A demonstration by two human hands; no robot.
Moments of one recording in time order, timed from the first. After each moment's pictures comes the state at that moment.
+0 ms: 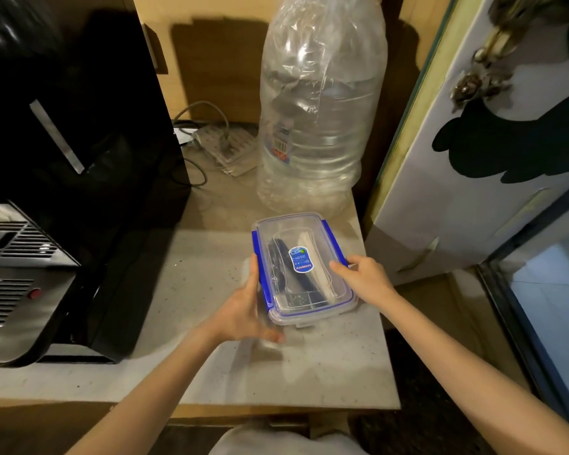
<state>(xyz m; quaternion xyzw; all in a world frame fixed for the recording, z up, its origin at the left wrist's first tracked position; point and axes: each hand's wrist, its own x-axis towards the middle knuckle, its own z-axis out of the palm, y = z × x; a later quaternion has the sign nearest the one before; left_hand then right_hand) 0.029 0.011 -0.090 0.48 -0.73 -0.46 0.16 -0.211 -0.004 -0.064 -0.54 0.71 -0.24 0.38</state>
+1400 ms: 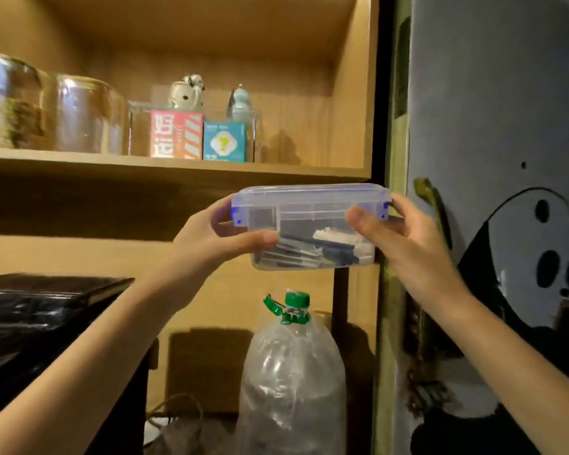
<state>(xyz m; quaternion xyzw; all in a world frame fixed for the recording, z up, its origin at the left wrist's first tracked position) 0.023 -0.078 0.375 0.20 -0.77 -0.27 0.55 -0.206 -0.030 0.378 -0.67 0.36 -0.64 0.06</state>
